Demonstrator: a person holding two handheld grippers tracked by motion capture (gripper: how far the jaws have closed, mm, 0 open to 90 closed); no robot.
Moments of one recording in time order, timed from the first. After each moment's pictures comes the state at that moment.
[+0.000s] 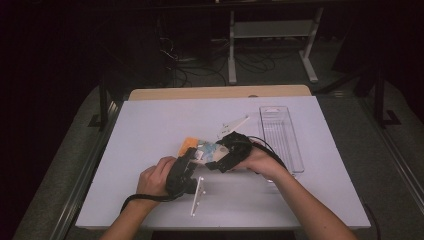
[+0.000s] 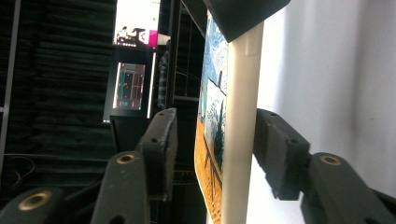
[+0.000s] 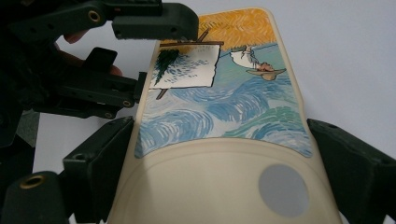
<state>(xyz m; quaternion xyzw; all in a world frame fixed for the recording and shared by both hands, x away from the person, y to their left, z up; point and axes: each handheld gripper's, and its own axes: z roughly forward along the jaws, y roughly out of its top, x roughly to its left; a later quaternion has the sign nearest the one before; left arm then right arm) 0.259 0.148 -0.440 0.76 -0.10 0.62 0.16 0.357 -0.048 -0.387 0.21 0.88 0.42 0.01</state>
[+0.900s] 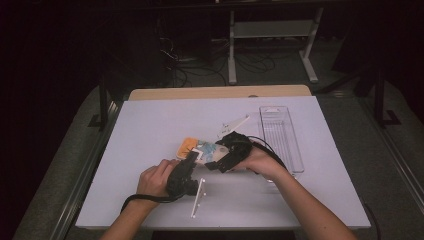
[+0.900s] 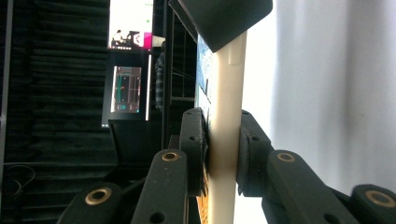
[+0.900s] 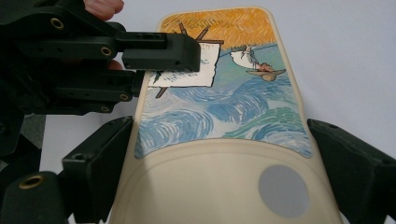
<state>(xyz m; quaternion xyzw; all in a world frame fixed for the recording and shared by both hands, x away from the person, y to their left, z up) 0.256 0.146 -0.436 0.77 -0.12 0.61 0.14 0.357 -0.048 -0.386 0.21 0.88 0.43 -0.01</state>
